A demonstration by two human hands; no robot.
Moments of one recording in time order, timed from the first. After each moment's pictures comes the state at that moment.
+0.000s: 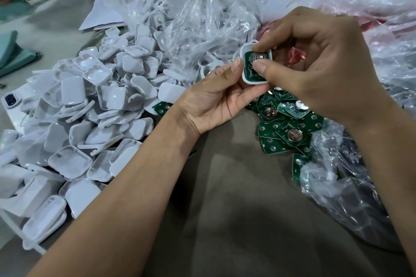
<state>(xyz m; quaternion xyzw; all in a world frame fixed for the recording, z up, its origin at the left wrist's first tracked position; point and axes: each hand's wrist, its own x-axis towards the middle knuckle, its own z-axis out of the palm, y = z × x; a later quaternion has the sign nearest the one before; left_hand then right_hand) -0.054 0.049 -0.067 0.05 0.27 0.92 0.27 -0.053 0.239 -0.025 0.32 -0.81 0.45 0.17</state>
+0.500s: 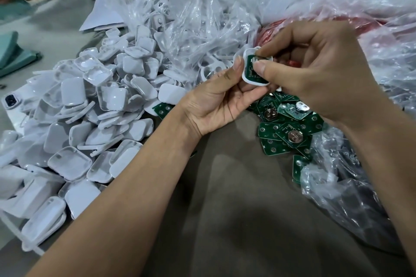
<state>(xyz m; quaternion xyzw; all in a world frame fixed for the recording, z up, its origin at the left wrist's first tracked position) -0.056 0.053 -0.068 0.04 0.29 0.91 0.29 -0.055 0.236 -0.033 0.26 -0.77 0.57 0.10</state>
